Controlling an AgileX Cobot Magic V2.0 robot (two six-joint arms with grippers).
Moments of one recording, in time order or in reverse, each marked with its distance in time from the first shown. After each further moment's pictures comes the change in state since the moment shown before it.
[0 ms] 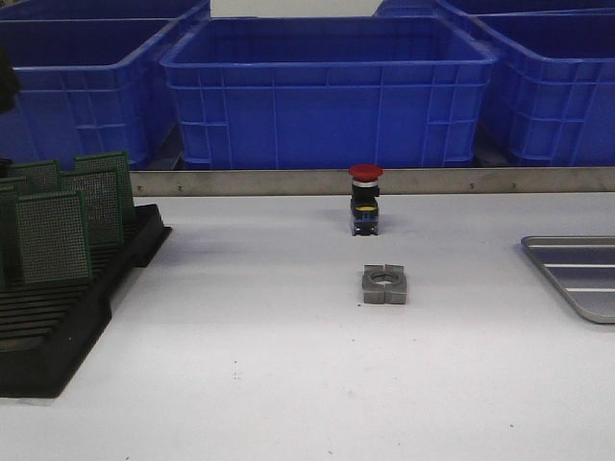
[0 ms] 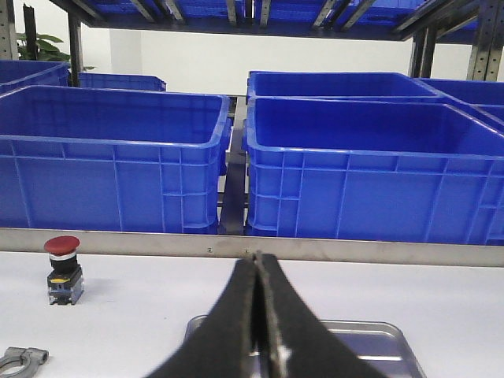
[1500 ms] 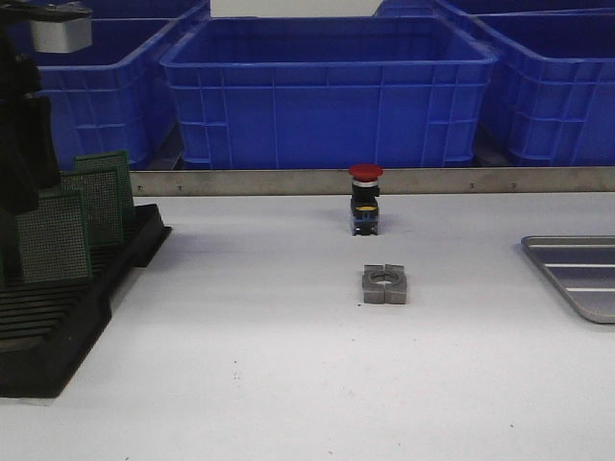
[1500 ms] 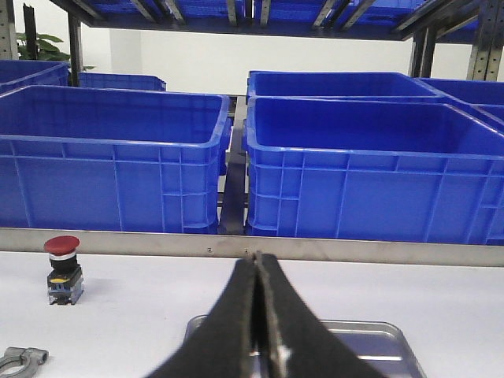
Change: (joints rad) left arm -0.044 0.187 0.000 0.069 -0.050 0.214; right arm 0.000 0.000 0.000 0.000 0.000 0.000
